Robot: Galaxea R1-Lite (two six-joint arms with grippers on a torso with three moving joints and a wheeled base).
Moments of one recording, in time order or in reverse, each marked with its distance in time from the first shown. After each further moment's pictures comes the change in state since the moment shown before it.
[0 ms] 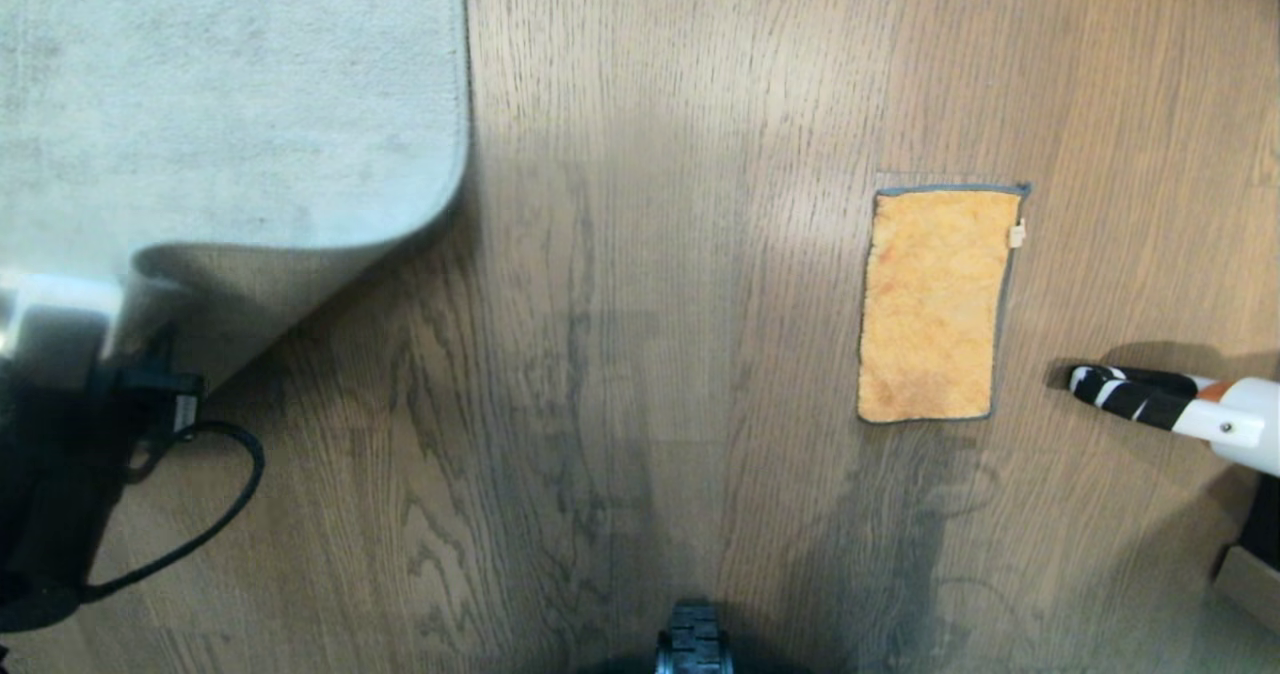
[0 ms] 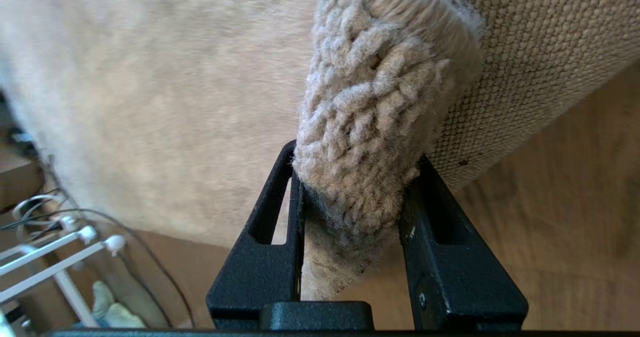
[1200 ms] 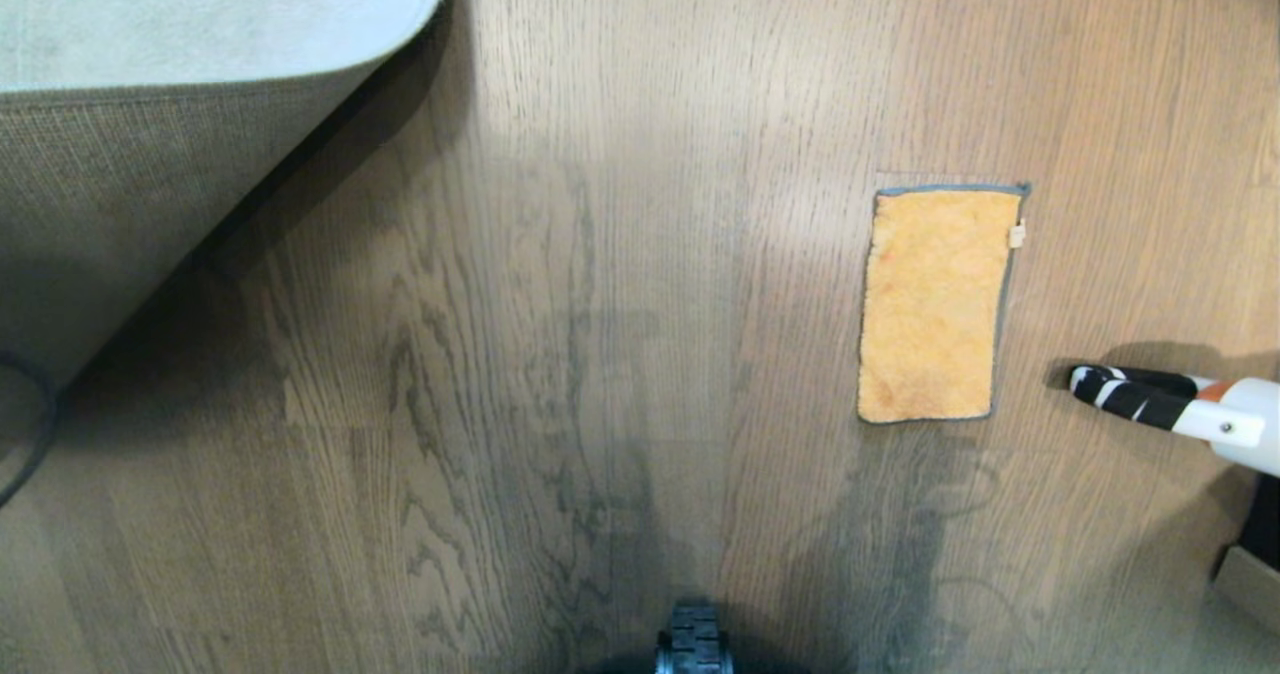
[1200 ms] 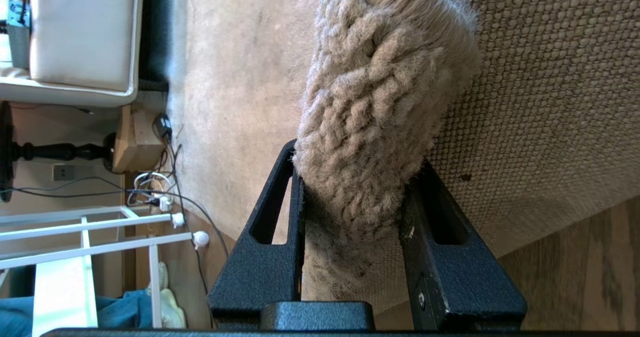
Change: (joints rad) left arm 0.279 -0.250 -0.070 0.000 0.004 -0.129; right arm 0.000 0.000 0.000 0.001 0.000 0.000
